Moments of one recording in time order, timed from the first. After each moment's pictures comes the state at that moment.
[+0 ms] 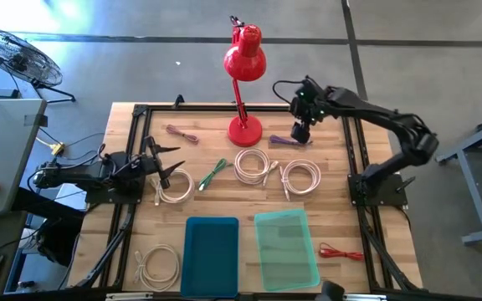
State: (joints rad) left arm -0.02 0.02 0.05 0.05 -0.39 0.44; right arm -0.70 1.50 1.19 -0.82 -0.08 -0.27
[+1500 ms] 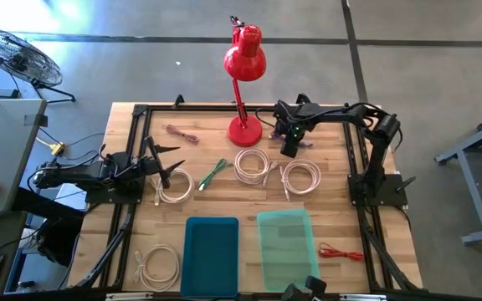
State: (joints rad) left arm -0.02 0.02 0.05 0.00 -0.42 0.54; right arm -0.65 1.88 1.12 -0.65 0.06 -0.25
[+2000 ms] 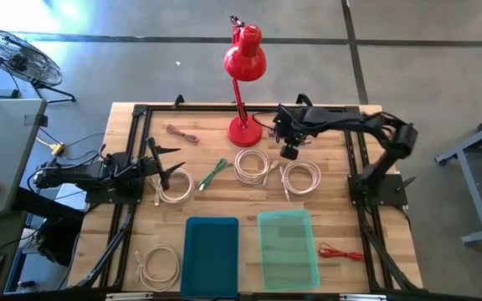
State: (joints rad) left arm -0.02 0.02 0.05 0.00 -0.39 0.51; right arm -0.49 1.63 1.12 -0.73 0.16 -0.18
